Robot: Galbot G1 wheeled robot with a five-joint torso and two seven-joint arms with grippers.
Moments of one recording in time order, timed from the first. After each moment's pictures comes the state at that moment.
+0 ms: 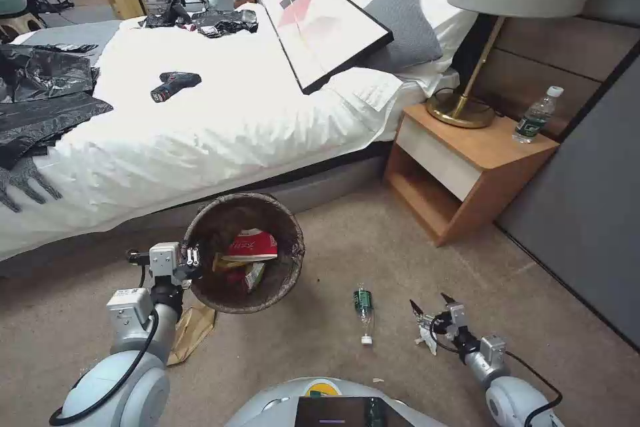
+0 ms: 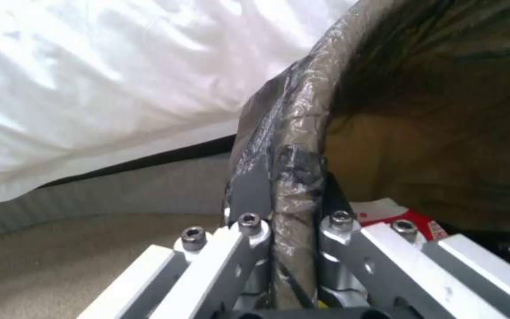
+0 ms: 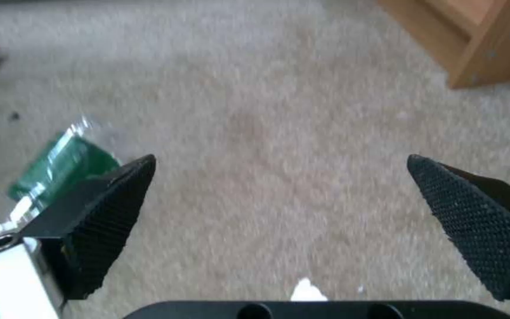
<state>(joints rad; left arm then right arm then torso) 1.78 -1.35 -0.68 -2.49 -0.31 0.45 -0.20 -1.61 1.05 0.54 1.50 0.45 0.18 -0.22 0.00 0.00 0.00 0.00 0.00</state>
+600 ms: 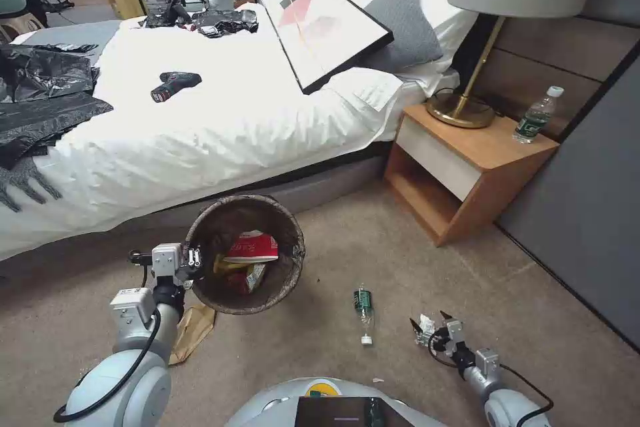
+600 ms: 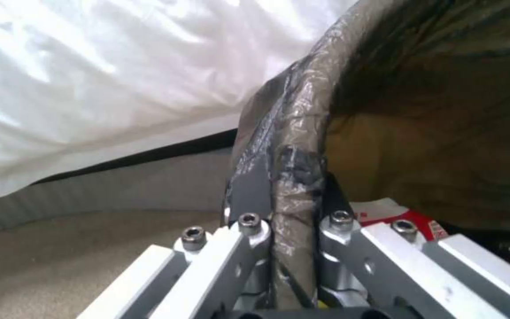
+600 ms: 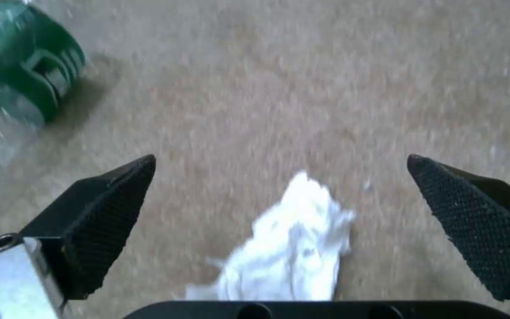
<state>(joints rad) 1.77 -1.35 -0.67 -2.47 -0.31 0.45 -0.20 -1.57 1.05 0.48 1.34 0.43 0.19 -0.23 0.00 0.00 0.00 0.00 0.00</state>
